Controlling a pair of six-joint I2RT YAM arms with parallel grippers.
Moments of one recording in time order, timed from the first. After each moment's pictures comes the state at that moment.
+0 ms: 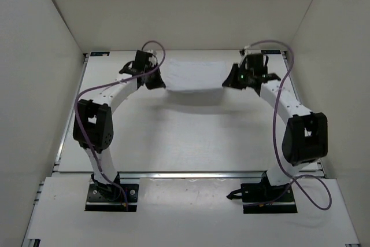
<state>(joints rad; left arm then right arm) -0.32 1.82 1.42 -0.43 0.15 -0.51 0.19 1.60 1.20 -0.33 -0.33 0.38</state>
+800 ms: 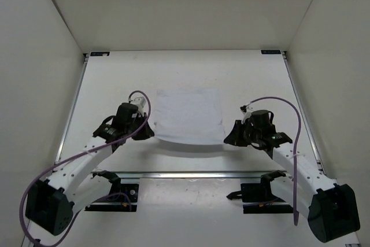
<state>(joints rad) -0.46 1.03 0.69 -0.46 0.10 -0.48 0.28 0.95 0.49 -0.35 -0.41 0.37</state>
